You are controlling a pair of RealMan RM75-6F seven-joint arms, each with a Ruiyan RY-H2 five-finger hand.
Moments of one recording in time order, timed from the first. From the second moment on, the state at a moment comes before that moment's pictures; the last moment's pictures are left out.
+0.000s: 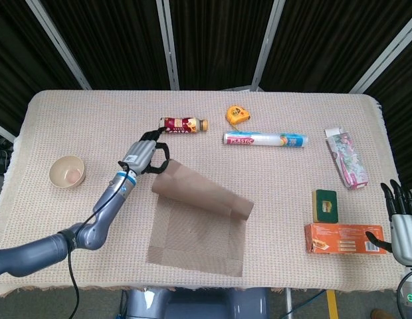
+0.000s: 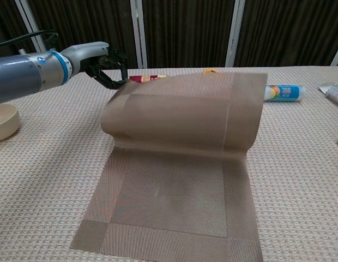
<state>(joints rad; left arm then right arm) -0.88 -1.61 -0.40 -1.24 0.91 0.71 0.10 0.06 -1.07 0.12 -1.70 -1.39 1.51 -0.22</state>
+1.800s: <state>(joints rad) -0.28 -1.12 -0.08 -1.74 1.20 1.45 0.27 0.52 -1.23 -0.04 -1.54 -1.91 1.02 0.03</state>
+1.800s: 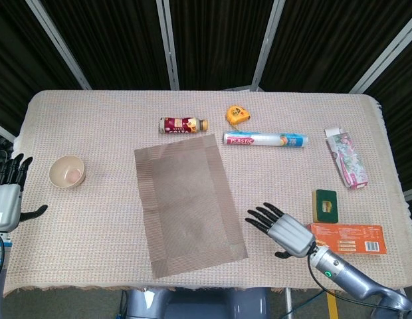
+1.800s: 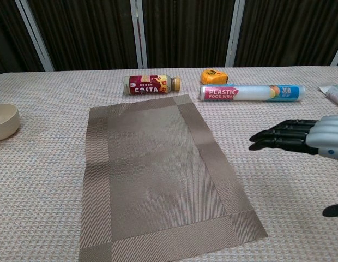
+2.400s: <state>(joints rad) -0.27 -1.15 -0.09 -1.70 1.24 1.45 0.26 0.59 -1.44 -0.04 -1.44 -1.88 0.95 -0.07</state>
